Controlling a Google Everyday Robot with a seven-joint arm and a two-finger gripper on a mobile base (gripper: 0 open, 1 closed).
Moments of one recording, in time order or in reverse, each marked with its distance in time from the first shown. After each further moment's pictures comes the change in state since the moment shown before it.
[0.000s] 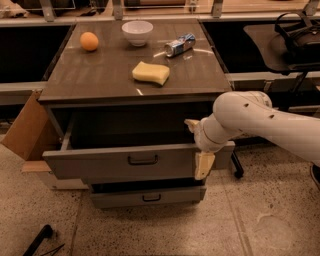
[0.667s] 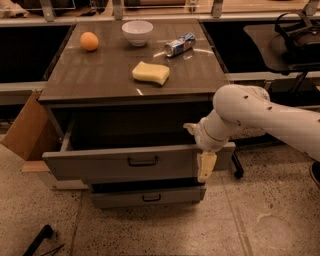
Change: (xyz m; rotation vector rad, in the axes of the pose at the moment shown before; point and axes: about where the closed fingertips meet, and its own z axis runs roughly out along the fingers) arm 0.002 0.013 0.002 -0.122 -0.022 -0.009
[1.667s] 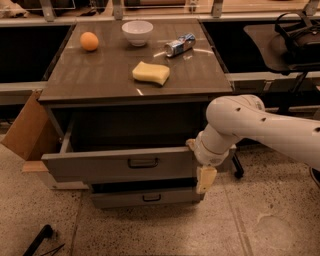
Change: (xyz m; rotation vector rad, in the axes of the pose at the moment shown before) arm -0.001 0.052 0.009 -0.110 0.080 0.056
